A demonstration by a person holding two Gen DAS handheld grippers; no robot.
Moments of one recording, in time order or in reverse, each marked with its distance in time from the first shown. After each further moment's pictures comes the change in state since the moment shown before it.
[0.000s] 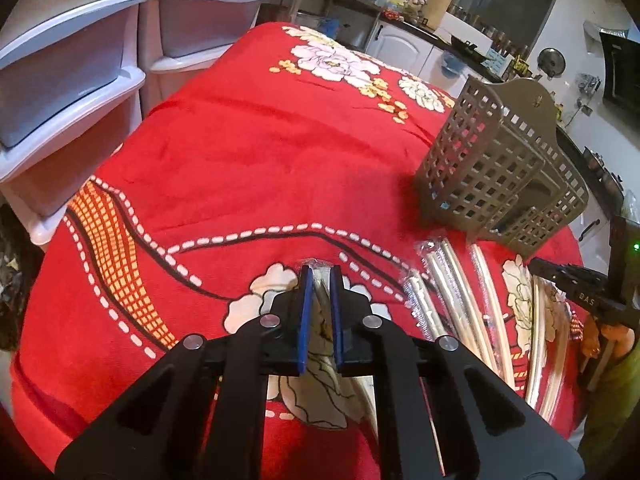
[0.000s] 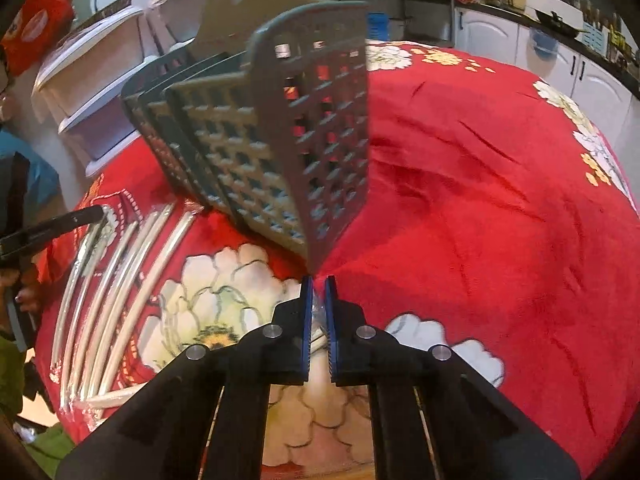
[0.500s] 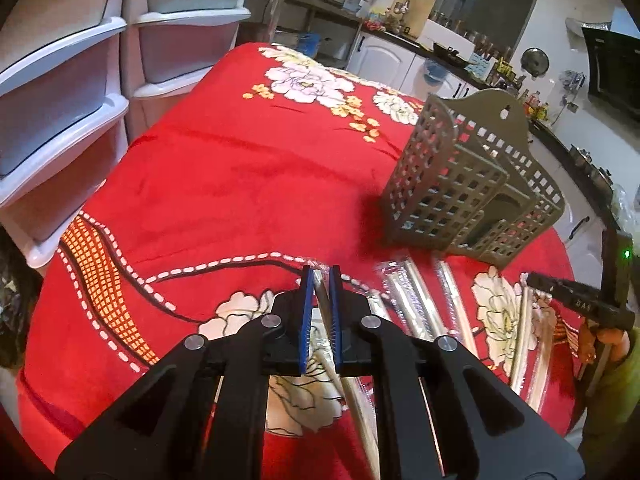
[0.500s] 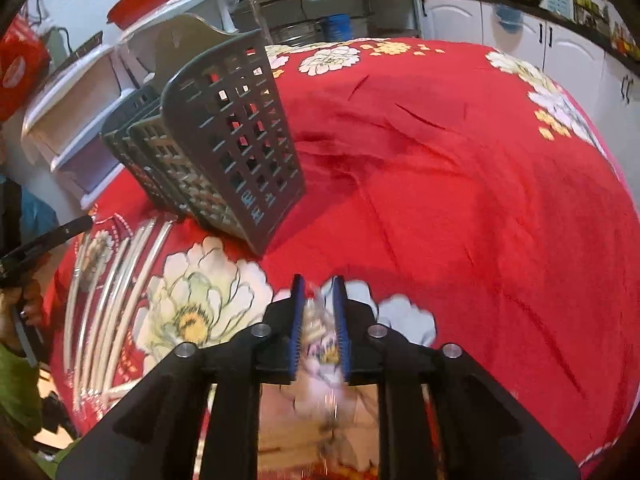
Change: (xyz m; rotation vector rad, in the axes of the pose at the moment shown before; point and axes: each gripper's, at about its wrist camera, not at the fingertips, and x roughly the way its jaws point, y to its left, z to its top) left arm -0.013 -0.027 0.009 0.042 -0.048 -0.030; right arm -0.032 -0.039 -0.028 0.142 -0.023 0.029
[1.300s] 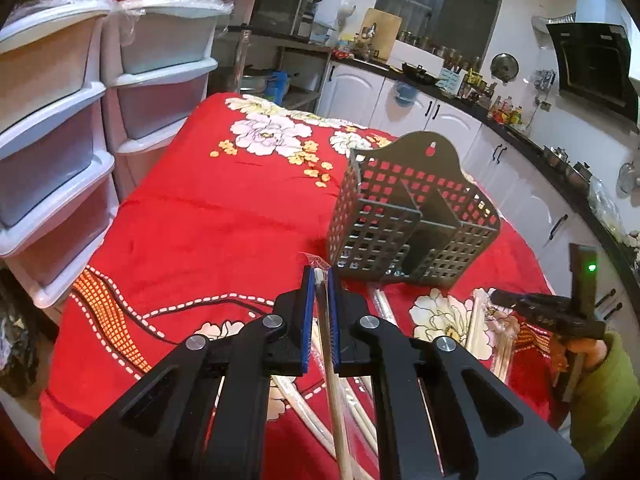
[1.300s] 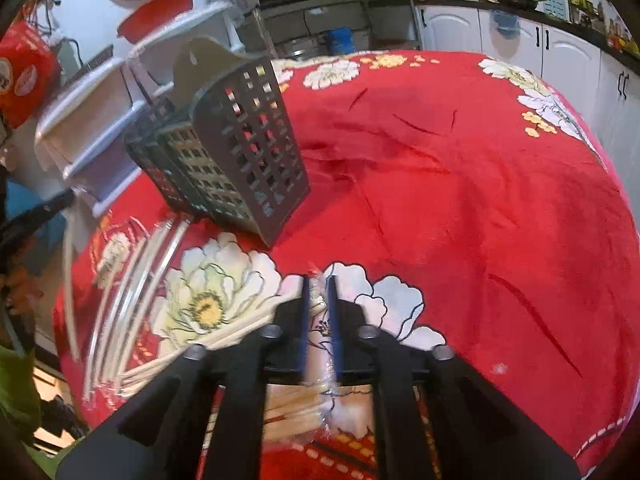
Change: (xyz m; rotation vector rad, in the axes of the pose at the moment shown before) left arm -0.049 -0.049 0.018 0.086 -0.107 -0.032; right arm -0.008 0.001 -0.006 -0.015 -0.021 0.010
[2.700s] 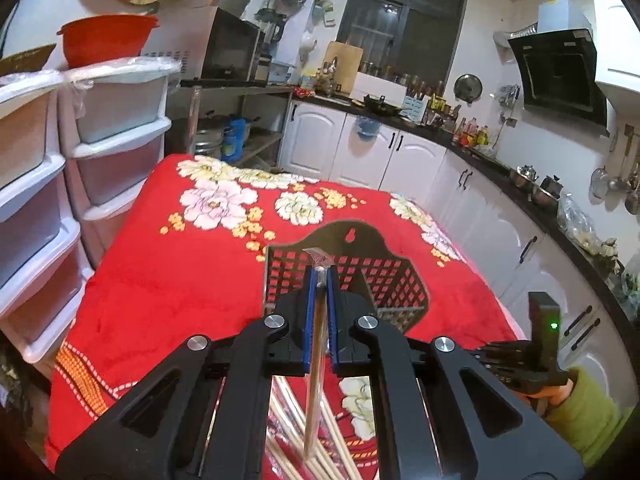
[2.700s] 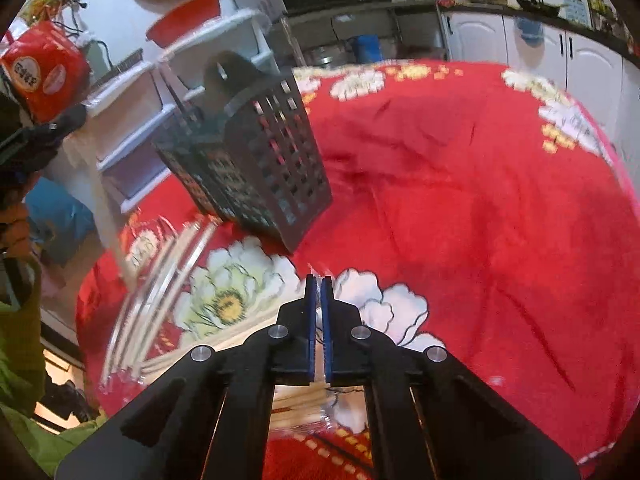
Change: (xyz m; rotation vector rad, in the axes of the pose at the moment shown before) left arm -0.016 -0.061 0.063 0.068 -0.133 -0.097; right arm -0.040 0.001 0.008 -0.061 -0.087 0.107
